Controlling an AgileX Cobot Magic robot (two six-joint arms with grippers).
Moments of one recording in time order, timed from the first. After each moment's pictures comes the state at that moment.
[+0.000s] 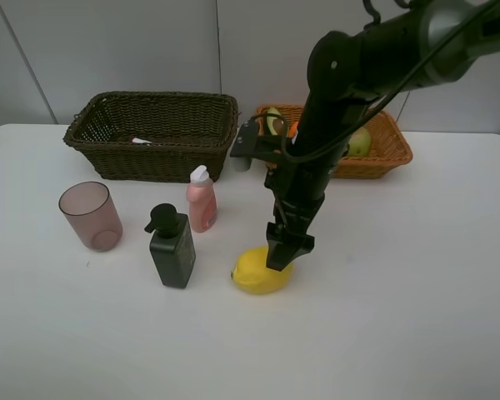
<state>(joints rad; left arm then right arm) -0.11 0.00 -0.42 -0.09 1.08 0.16 0.62 1.95 -1.28 0.23 0.93 -0.98</state>
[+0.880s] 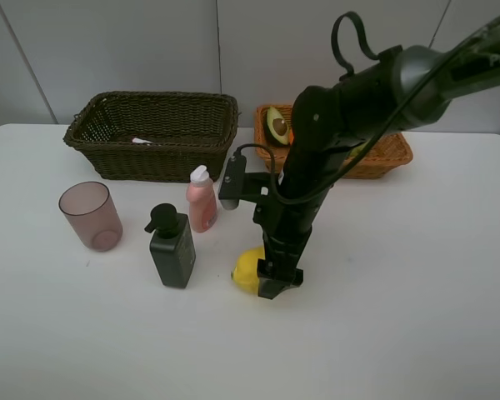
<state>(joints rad) -0.11 0.00 -0.42 -0.09 1.08 0.16 0.68 1.99 -1.18 0.23 0.76 -1.00</state>
